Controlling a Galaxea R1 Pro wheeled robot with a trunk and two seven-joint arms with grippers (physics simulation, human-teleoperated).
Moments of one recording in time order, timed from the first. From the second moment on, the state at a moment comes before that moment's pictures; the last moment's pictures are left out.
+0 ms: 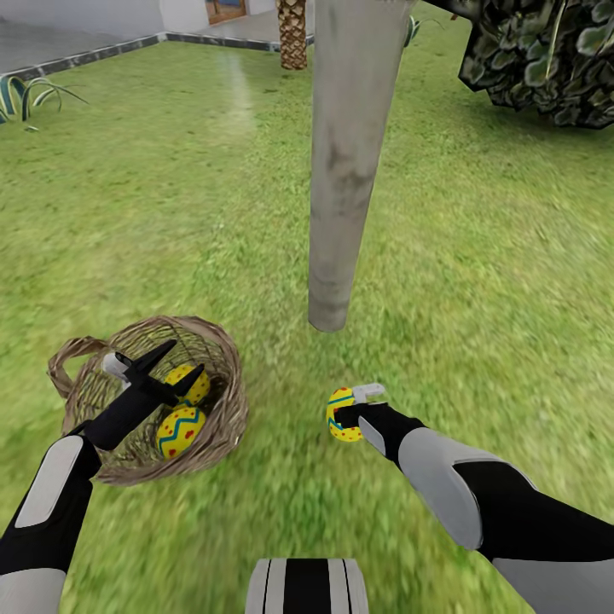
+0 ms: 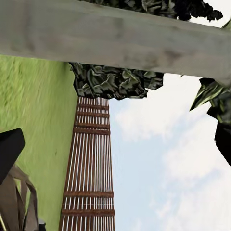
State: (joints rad) left arm -0.50 0.16 0.27 -1.28 1.47 1.01 -0.53; right arm -1.12 0.17 -0.02 -0.01 0.13 0.19 -0.07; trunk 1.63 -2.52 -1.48
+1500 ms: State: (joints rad) left arm -0.50 0.16 0.27 -1.28 1.47 1.01 -0.53; right arm -1.12 0.17 -0.03 -0.09 0.13 0.16 -0.07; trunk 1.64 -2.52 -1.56
